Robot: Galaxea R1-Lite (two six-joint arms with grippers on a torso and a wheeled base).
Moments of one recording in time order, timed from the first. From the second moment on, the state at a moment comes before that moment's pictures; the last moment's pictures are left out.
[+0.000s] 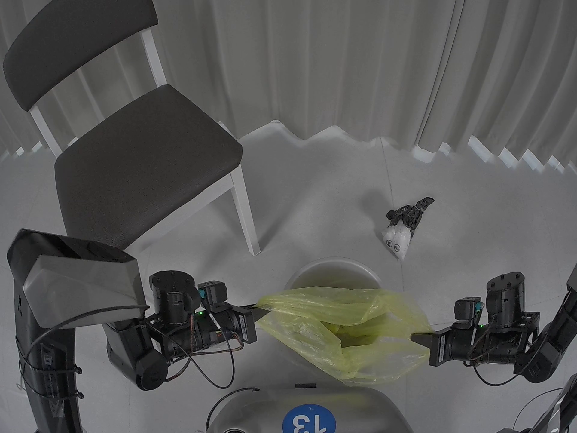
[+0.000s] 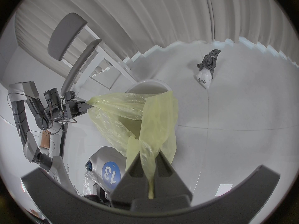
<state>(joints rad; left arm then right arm) -0.46 2.26 -0.51 -1.42 -0.40 -0.34 0.39 1.86 -0.19 -1.02 0.20 0.30</state>
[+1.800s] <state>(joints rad) -0.47 2.40 -0.55 -1.41 -0.31 -0.26 0.38 2.24 -0.05 -1.53 0.21 0.27</state>
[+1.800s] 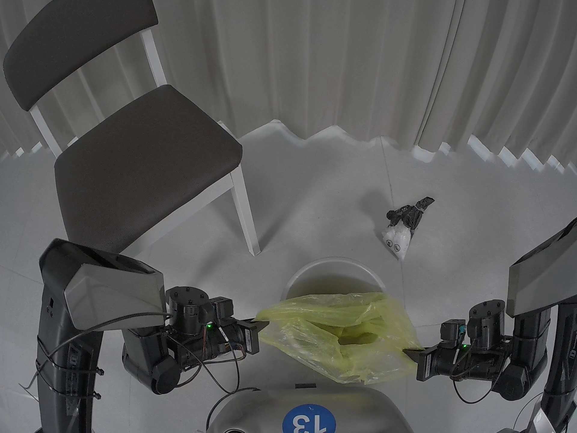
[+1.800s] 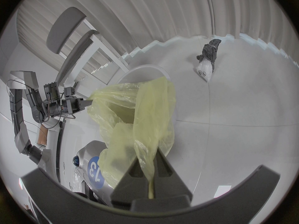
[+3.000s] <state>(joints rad) -0.51 2.38 -0.53 -1.44 -0.31 -0.27 0.34 2.14 -0.02 -1.50 0.24 0.18</state>
